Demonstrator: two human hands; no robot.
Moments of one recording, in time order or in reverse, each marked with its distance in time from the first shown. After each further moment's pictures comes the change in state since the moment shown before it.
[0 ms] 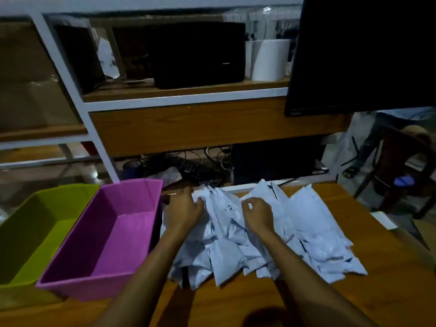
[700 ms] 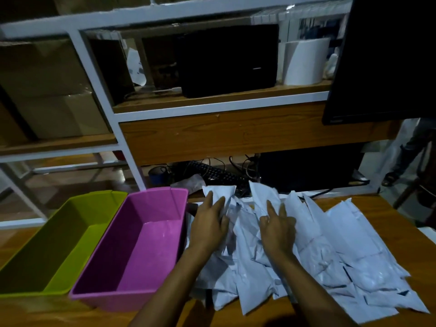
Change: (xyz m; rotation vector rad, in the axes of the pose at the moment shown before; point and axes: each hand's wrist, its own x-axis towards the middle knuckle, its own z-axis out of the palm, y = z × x) left_hand -0.006 0.000 -0.017 -0.012 -0.085 0.116; right_hand 0.000 -0.014 0.039 -0.381 0.078 0.002
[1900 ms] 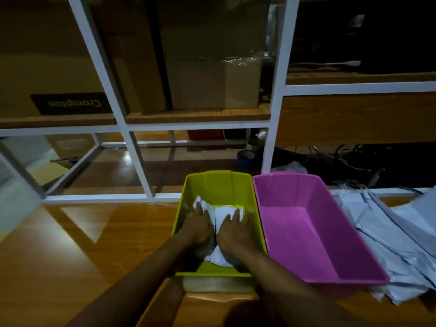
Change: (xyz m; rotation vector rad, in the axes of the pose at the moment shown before) left_hand -0.027 -0.465 -0.175 0.391 -0.523 -0.118; right_hand -0.199 -0.438 0.233 -0.355 -0.578 -0.334
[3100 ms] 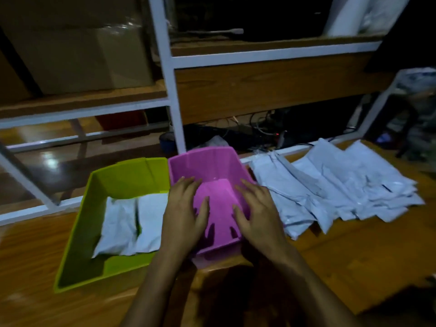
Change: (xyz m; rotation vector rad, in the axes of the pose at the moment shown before) left_hand -0.086 0.196 -0.035 -0.577 0.659 0.441; right_hand -0.147 0.202 -0.067 0.423 0.710 -0.032
